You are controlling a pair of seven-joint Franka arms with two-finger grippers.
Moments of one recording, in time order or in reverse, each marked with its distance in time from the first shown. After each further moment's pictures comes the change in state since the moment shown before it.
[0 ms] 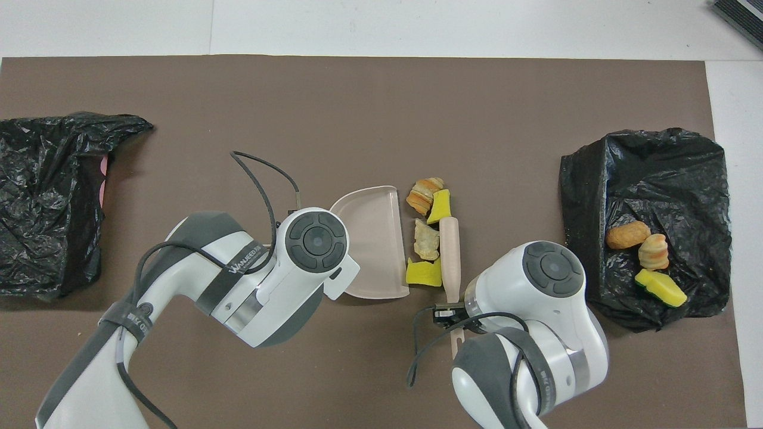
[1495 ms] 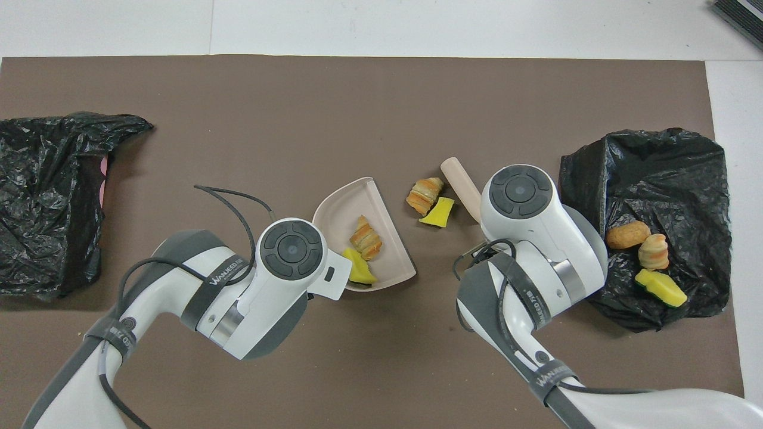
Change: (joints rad) left arm 0.013 -0.043 0.007 -0.085 -0.101 0.029 -0.257; right arm -0.084 0.274 -0.009 0.336 -0.595 -0.096 -0.302
